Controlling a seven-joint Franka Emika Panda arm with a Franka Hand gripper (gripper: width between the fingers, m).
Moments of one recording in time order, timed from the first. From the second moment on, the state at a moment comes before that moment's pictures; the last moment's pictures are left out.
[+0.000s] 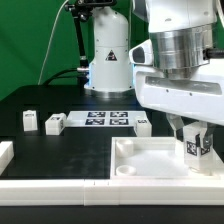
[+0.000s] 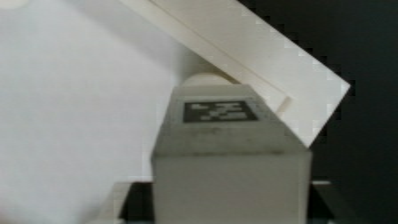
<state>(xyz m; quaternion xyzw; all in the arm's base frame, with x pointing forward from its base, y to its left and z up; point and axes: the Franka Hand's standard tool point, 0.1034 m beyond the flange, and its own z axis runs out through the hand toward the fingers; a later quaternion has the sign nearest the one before) 0.639 0.105 0.077 -0.85 0.52 0.03 0.07</state>
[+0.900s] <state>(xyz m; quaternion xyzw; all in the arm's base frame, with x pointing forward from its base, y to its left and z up) 0.636 0.115 0.077 -0.92 0.37 0.02 0.07</state>
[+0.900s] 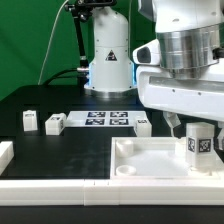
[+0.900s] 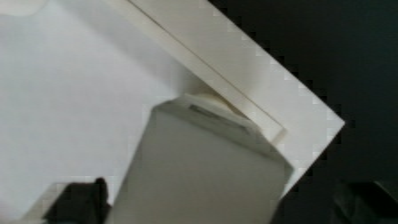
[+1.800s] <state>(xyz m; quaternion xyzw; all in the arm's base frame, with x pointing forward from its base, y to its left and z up) 0.631 0.120 0.075 -1.00 -0.06 -0.02 0.05</state>
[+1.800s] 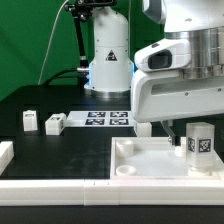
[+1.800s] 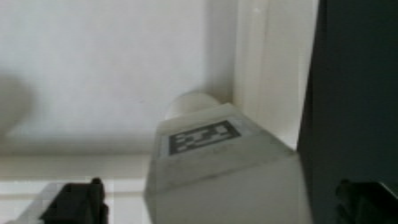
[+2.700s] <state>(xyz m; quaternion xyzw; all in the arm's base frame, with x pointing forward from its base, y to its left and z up) 0.632 0.118 0.074 -1.00 -0.05 -0.02 0.05</state>
